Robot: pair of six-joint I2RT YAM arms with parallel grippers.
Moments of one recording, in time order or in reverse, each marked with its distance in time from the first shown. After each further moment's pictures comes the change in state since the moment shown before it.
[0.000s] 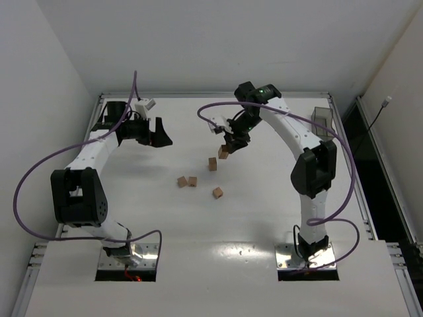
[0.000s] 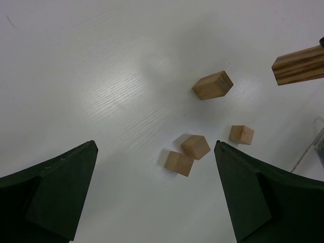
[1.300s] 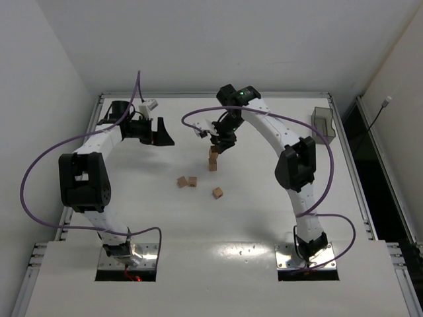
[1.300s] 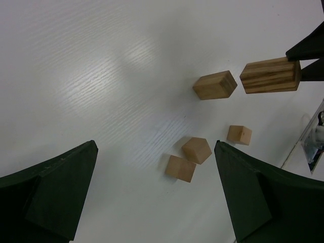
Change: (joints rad) left arm 0.007 0.158 0.070 -0.016 0.069 0.002; right arm 0.082 0.190 0.200 -0.008 0.080 0.006
